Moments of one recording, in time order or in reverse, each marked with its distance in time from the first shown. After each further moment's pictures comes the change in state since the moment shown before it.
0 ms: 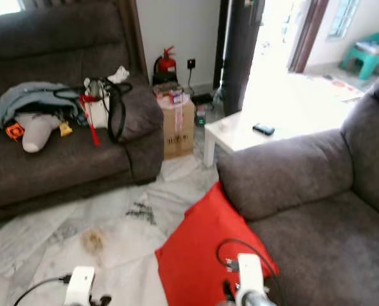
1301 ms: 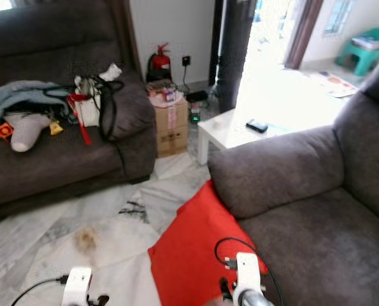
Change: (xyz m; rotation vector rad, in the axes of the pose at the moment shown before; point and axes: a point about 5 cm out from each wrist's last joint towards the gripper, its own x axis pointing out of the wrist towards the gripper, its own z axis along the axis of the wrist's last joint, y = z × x) left arm 0.000 -0.003 -0.001 -0.025 -0.007 -0.002; right arm 0.000 0.003 -0.002 0.029 0.000 0.003
